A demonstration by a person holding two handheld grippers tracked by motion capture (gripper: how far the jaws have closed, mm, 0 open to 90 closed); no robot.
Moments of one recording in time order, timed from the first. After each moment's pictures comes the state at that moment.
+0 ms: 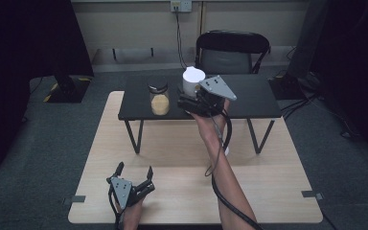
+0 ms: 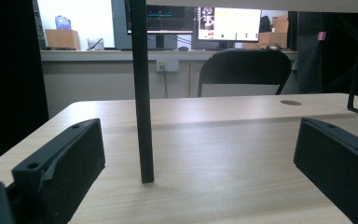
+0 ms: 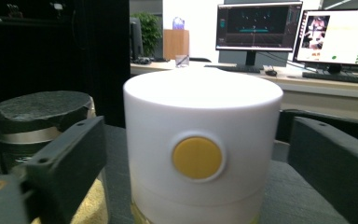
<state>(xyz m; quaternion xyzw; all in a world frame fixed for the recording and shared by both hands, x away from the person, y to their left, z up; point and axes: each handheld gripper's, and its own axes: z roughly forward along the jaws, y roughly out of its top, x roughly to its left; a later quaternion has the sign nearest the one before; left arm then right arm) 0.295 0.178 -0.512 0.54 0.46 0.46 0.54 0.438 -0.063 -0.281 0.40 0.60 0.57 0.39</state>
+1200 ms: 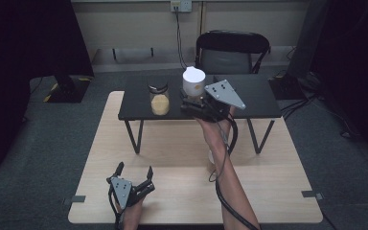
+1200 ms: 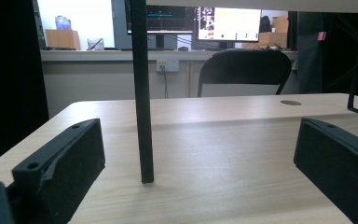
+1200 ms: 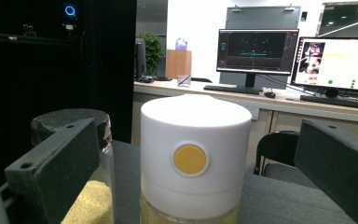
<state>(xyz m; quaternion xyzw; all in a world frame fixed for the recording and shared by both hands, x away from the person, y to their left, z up) 0.295 0.178 -0.512 0.54 0.46 0.46 0.54 0.415 -0.075 -0.273 0.37 0.59 0.59 0.41</state>
